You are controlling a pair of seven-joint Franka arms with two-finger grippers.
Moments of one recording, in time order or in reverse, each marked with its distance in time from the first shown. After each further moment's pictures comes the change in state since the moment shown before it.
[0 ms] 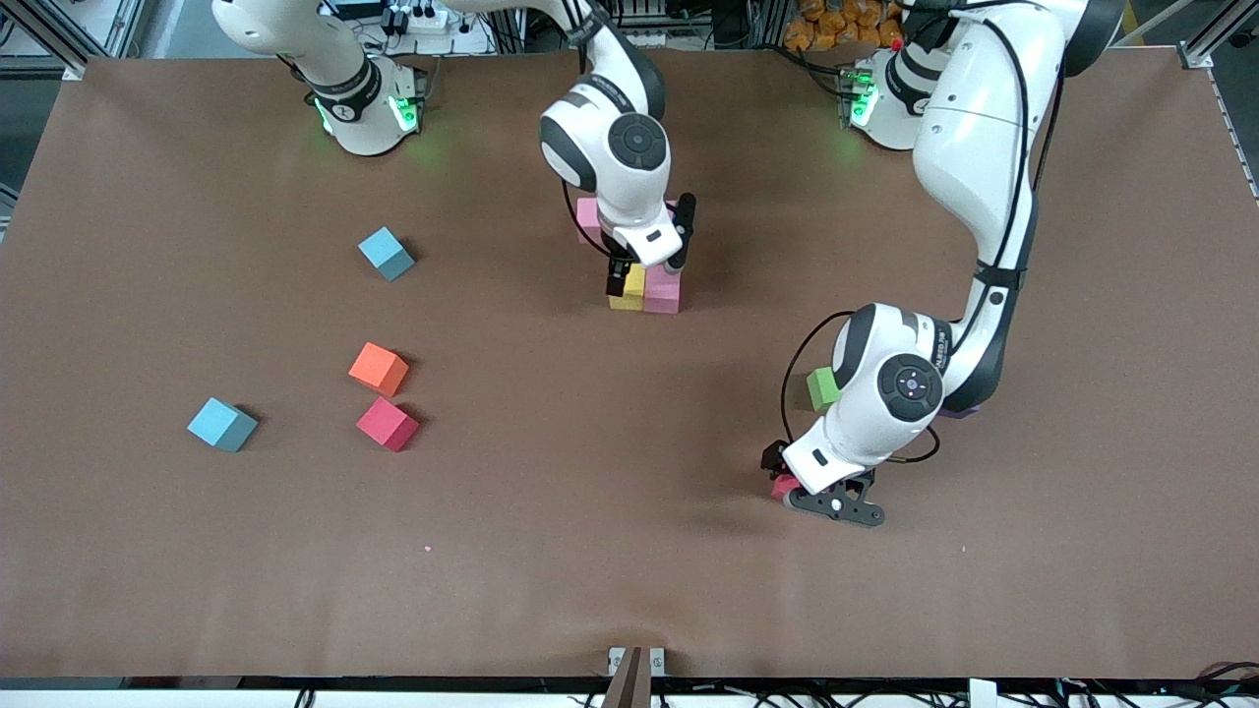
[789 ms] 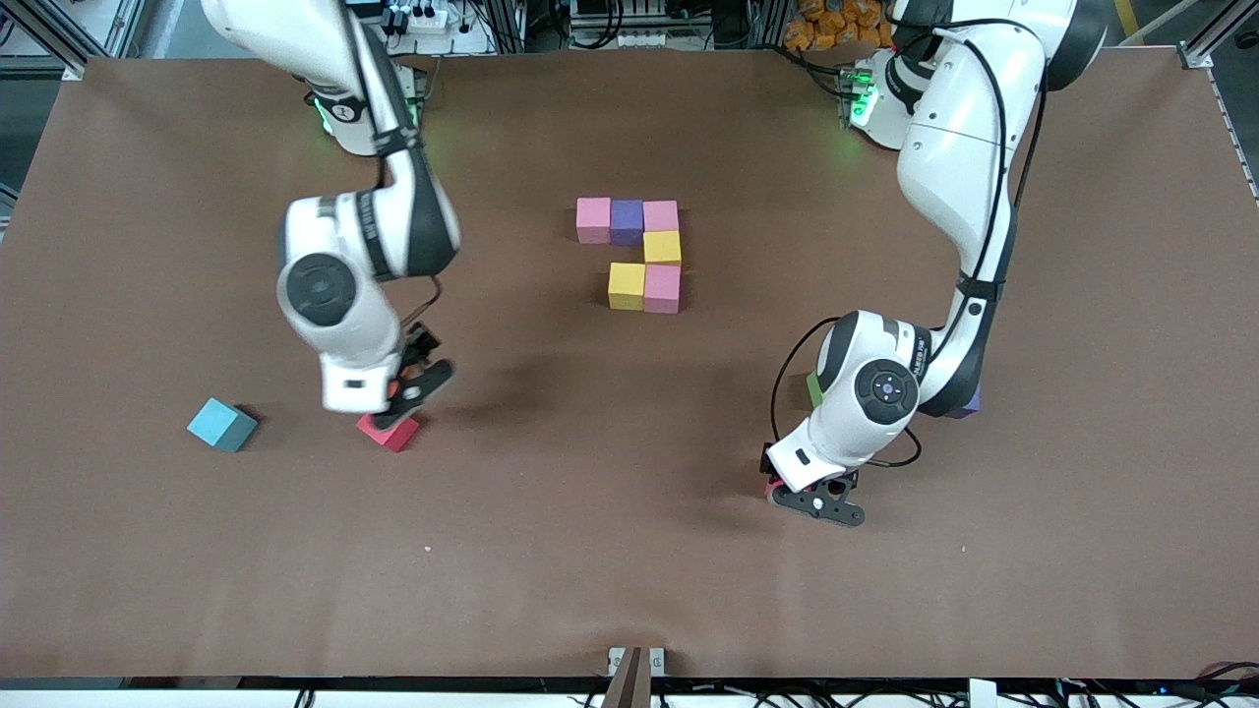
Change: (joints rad) left arm -0.017 0.034 0.004 0.004 0.028 0.028 -0.036; right arm -0.327 -0.024 -0.348 -0.071 0.000 -0.008 -0.007
